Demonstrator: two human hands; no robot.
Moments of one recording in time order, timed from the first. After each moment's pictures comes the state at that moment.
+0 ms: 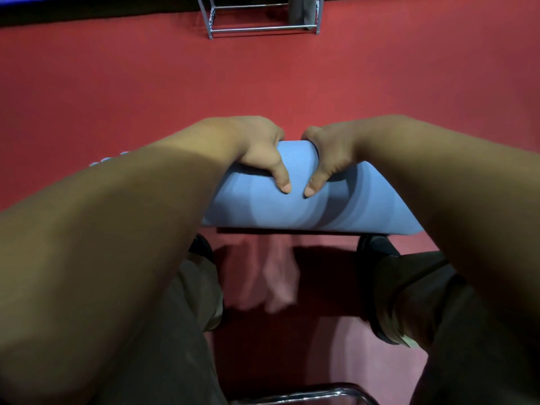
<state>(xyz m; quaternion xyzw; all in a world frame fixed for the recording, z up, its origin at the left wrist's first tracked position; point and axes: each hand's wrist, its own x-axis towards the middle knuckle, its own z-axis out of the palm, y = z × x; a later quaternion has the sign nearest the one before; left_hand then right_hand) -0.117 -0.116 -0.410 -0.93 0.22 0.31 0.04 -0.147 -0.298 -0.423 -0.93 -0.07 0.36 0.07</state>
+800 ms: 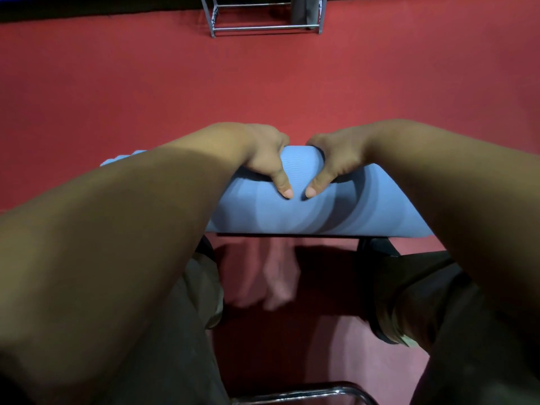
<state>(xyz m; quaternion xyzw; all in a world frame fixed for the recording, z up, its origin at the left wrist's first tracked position) -0.117 -0.116 -0.426 -0.91 0.23 0.34 0.02 -0.152 -0.307 -0.428 -0.91 -0.07 0.38 0.13</state>
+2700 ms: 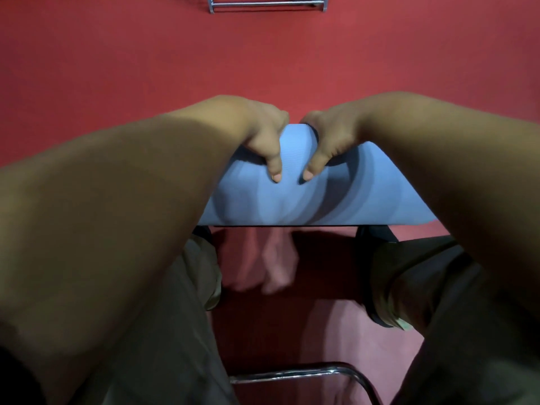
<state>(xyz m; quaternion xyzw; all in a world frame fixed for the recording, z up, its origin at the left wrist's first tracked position) -0.123 -0.120 -0.419 -0.92 0.22 0.33 0.08 -0.150 -0.291 -0.424 -0.92 -0.08 0.37 0.10</state>
